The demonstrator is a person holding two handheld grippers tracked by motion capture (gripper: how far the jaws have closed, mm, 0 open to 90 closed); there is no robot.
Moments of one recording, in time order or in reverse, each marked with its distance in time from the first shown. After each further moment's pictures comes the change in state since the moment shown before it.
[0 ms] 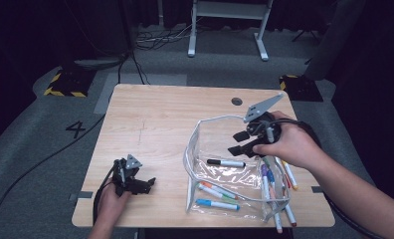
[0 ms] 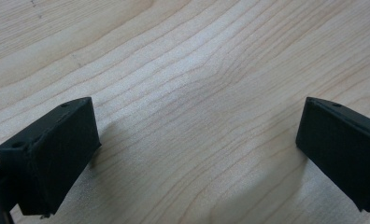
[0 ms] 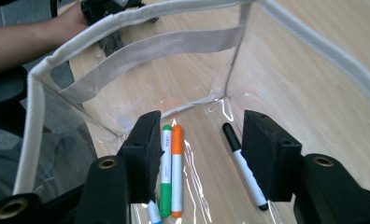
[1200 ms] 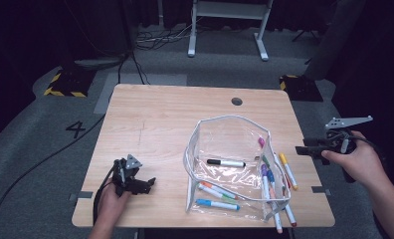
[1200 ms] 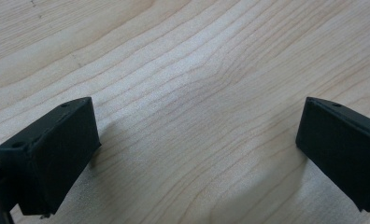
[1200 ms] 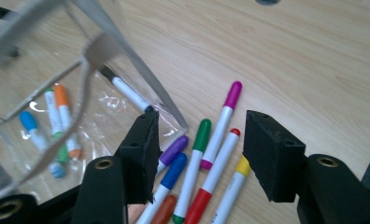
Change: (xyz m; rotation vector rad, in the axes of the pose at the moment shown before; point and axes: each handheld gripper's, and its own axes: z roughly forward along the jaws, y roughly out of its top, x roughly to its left) left arm 0.000 0.000 0.000 0.000 0.000 0.000; right arm -0.087 -0.179 -0.060 -0.115 -0.251 0.383
